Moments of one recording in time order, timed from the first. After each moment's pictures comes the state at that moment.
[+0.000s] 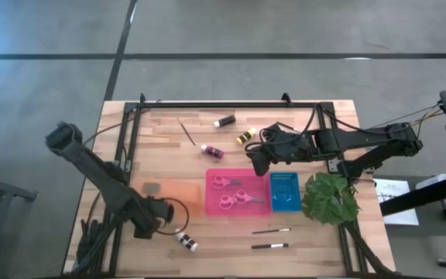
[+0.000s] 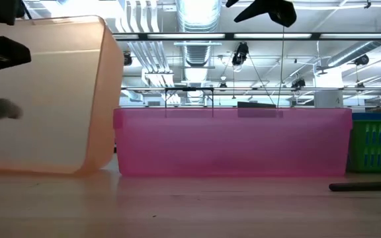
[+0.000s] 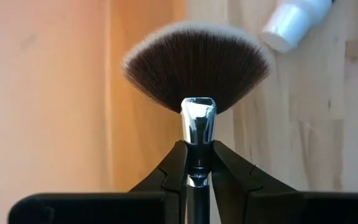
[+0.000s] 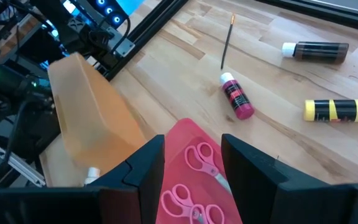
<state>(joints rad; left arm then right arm) -0.75 1.35 0.85 -0.93 -0.16 -0.66 0.13 1.33 1.29 -0.63 0.34 0.89</state>
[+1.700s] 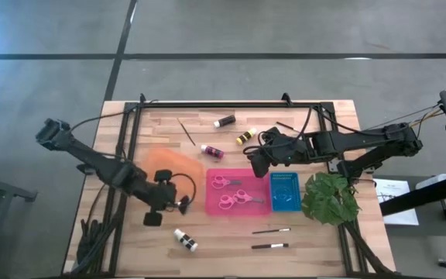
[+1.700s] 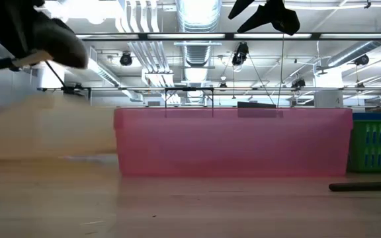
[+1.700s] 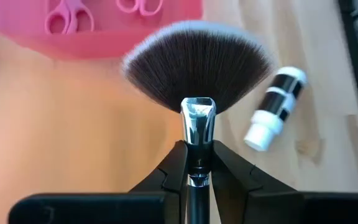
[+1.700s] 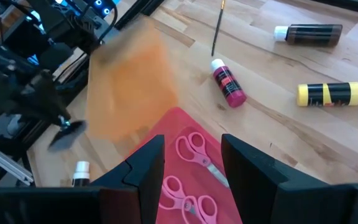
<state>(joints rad) -0.50 1.18 0.87 -0.77 -0.10 -0.39 0.13 1.33 1.24 -0.62 0.34 0.92</state>
